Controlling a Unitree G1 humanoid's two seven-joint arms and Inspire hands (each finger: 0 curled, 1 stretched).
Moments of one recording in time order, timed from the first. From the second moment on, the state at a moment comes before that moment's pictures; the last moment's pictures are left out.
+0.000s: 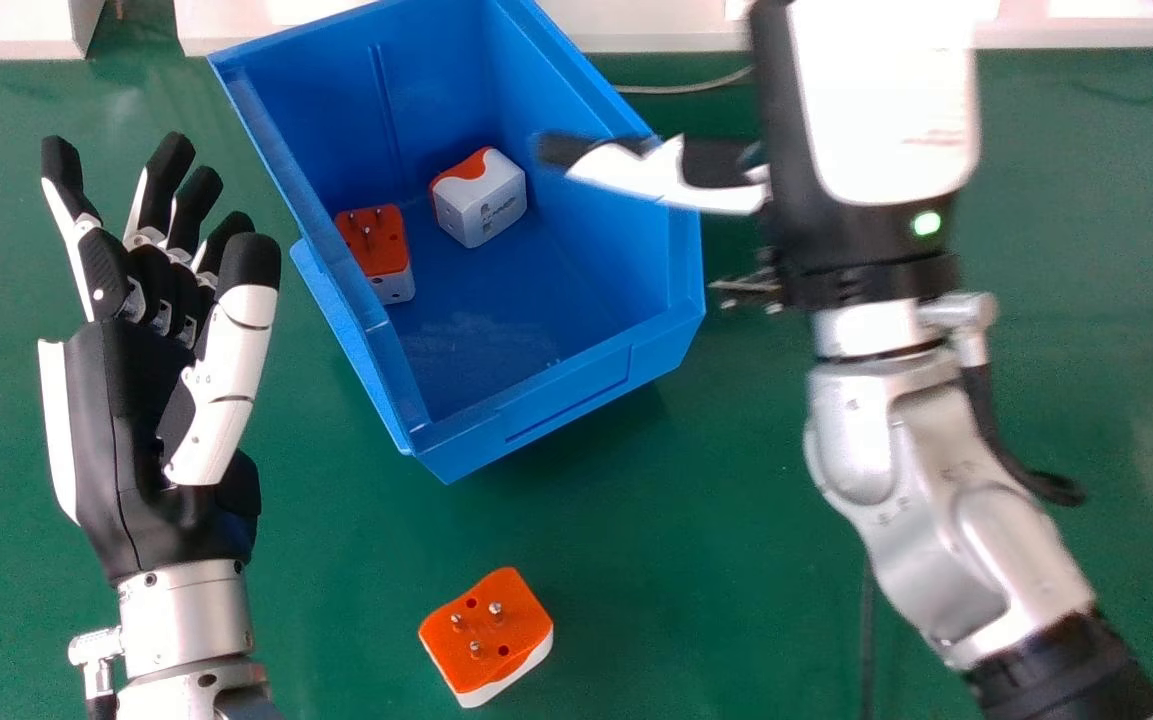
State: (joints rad) left arm 0.10 -0.05 0.17 0.00 -0.21 -0.55 -0.06; right arm -0.46 -0.23 0.28 0.09 -0.91 0.09 -0.55
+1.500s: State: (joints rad) left arm 0.10 -0.05 0.17 0.00 -0.22 -0.54 -0.08; right arm -0.92 -0.30 0.48 1.11 -0.75 0.03 0.06
